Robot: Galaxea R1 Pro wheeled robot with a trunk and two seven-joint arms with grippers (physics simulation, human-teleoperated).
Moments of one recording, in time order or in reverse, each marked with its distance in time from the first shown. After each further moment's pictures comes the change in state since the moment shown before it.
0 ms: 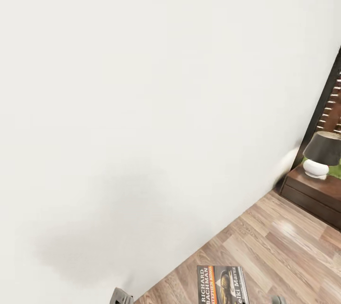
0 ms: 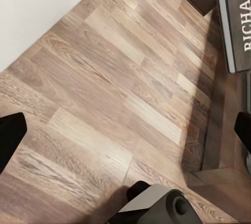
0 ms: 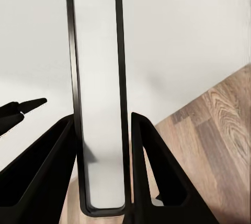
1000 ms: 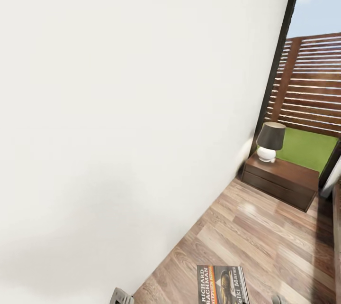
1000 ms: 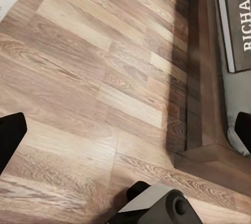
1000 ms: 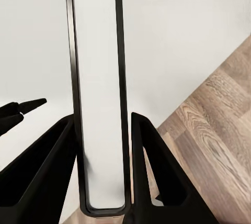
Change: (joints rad) left arm 0.000 0.000 0.000 0.000 0.000 0.000 0.000; right arm 0.000 0.000 -0.002 0.000 0.001 0.000 -0.001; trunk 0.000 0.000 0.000
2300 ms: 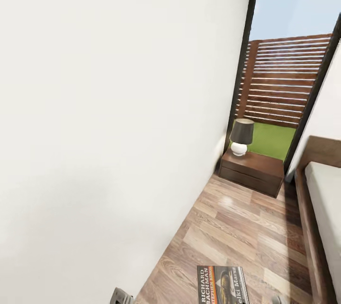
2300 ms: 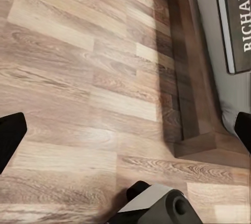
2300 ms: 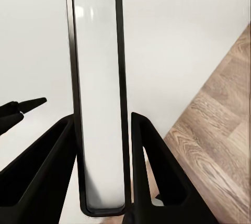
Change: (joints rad) left arm 0.000 0.000 0.000 0.000 -0.001 0.000 0.000; right arm 0.000 0.000 0.003 0.001 0.000 0.000 0.000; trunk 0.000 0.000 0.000
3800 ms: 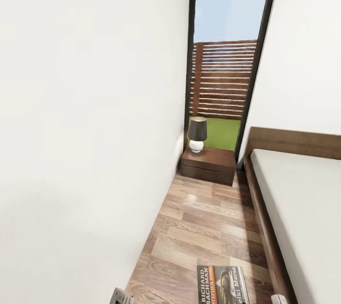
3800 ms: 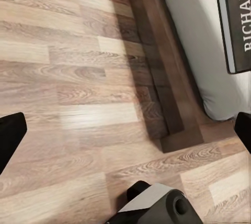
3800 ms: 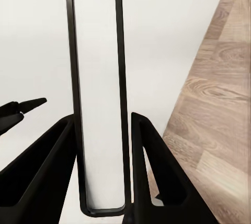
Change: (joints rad) left arm 0.000 0.000 0.000 0.000 -0.001 0.000 0.002; right arm 0.000 0.000 0.000 0.000 0.000 0.000 0.000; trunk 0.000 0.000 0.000
